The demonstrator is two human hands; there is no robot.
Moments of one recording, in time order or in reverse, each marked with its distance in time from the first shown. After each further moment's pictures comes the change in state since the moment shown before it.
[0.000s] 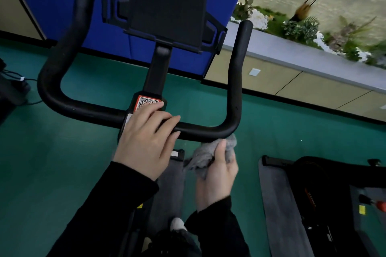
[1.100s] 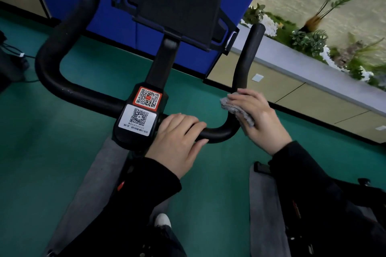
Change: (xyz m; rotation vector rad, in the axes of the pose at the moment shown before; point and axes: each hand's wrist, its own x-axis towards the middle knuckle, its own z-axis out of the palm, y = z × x) left_hand 0.008 0.041 0.041 -0.125 -0.032 -0.052; right_hand 0.121 -0.131 0.015 -1.676 -1.047 -1.070
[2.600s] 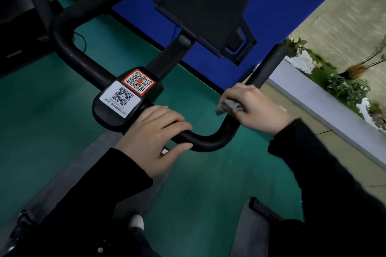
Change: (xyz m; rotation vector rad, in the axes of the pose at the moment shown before) left_hand 0.001 0.019 -0.001 -0.005 0.015 -0.165; right_hand 0.085 0.035 -0.021 -0.057 -0.392 -0.335
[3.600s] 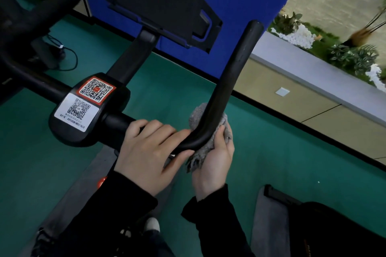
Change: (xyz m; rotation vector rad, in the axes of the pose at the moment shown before) left_hand 0.011 0.028 0.041 0.249 0.141 0.057; right_hand -0.027 -0.084 0.109 2.061 1.255 0.912
